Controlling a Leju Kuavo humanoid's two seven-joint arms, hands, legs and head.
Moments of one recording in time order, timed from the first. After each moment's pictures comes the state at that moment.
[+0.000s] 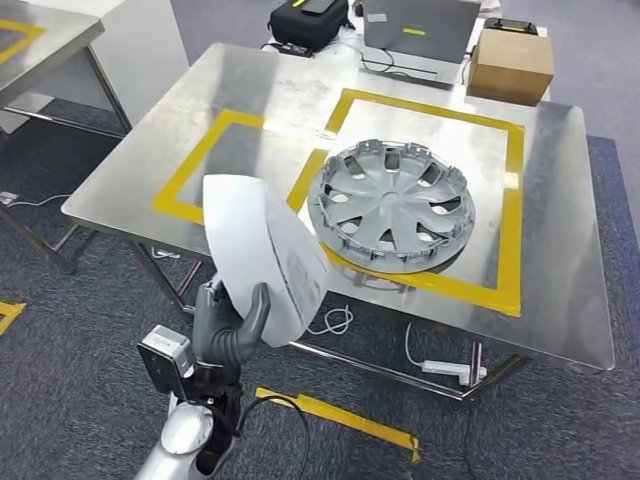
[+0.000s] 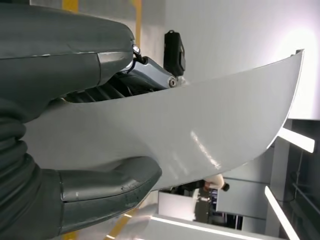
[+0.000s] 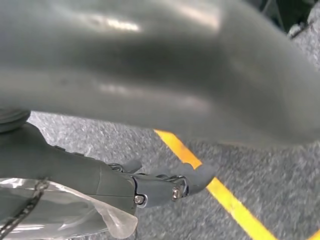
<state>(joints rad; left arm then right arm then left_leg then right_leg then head) -0.07 -0.21 -0.48 -1.42 -0.06 0.28 -0.57 -0.09 0.07 -0.34 -0.20 0.65 0.09 -0.01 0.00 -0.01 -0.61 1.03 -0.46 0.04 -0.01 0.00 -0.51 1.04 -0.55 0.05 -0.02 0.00</state>
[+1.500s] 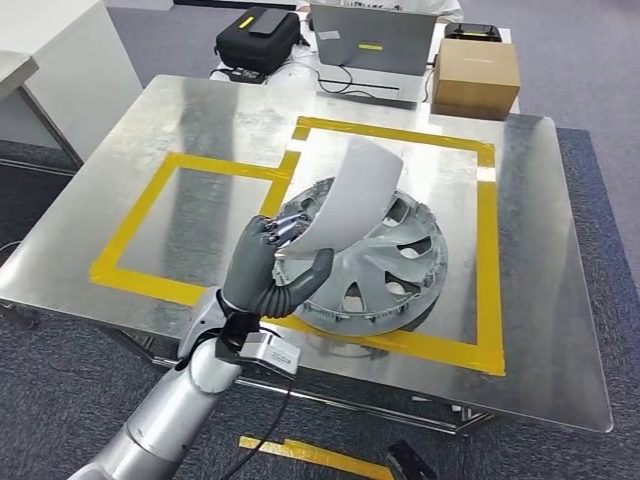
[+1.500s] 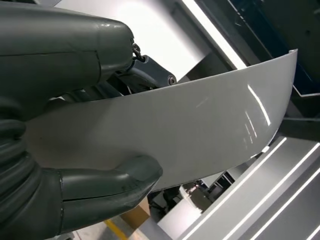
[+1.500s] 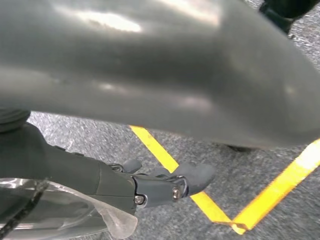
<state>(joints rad) -0.40 -0.18 -0.55 -1.31 -0.64 0.36 -0.63 -0.16 0.12 -0.35 -0.19 0.73 0.13 0.08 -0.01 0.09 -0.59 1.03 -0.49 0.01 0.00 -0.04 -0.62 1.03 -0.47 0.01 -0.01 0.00</state>
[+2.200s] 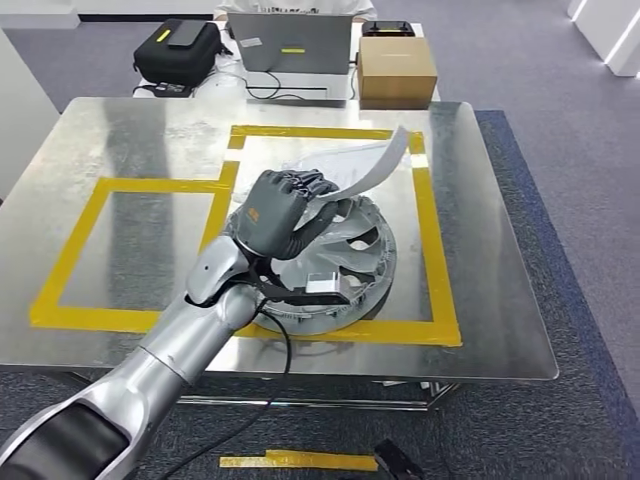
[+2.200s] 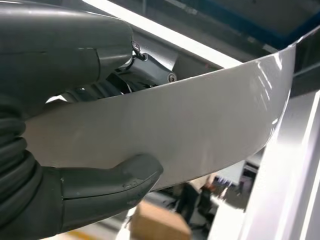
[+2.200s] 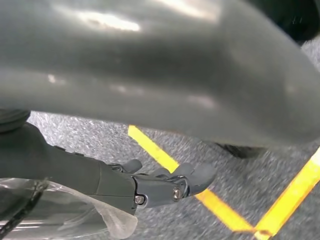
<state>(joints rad) -0.71 -0.18 -0.56 -0.82 -0.99 0.63 -0.53 -0.18 0.15 -0.33 -0.19 0.80 0.13 0.14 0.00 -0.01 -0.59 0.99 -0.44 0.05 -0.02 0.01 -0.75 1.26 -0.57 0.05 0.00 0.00</state>
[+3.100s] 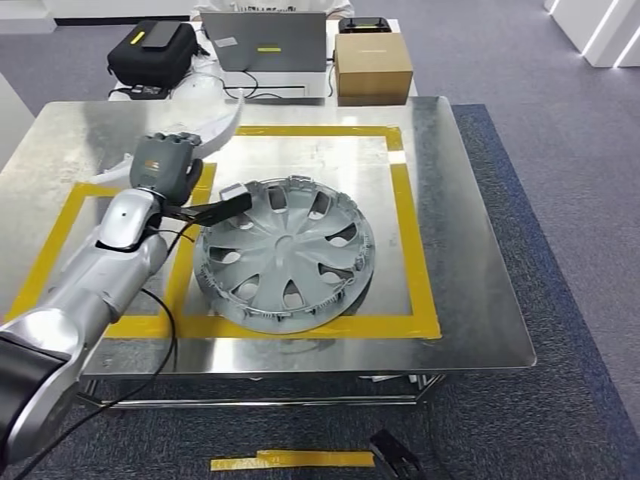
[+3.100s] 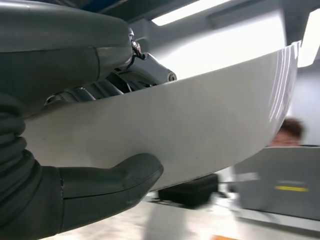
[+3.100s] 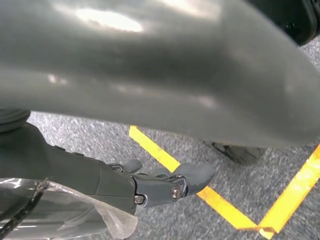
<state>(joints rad) -0.97 0.06 -0.45 -0.40 -1.29 0.57 -0.08 -0.23 0.16 -0.35 -0.19 0.80 0.15 0.17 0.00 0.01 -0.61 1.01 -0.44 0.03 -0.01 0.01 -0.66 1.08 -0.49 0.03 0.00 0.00</state>
